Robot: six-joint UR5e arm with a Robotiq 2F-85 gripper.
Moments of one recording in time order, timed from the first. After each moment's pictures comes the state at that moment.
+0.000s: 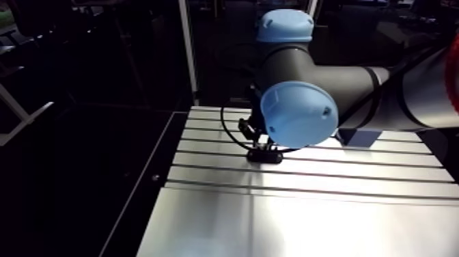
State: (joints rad) arm 0.05 -1.28 2.09 -2.51 -1.60 -1.41
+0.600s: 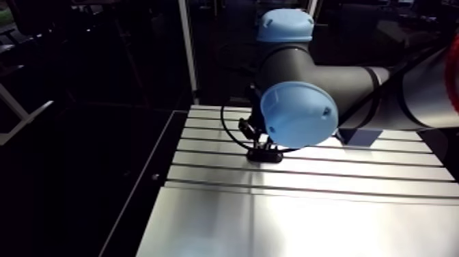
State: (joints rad) arm 0.05 -1.27 2.09 -2.51 -1.60 -1.41
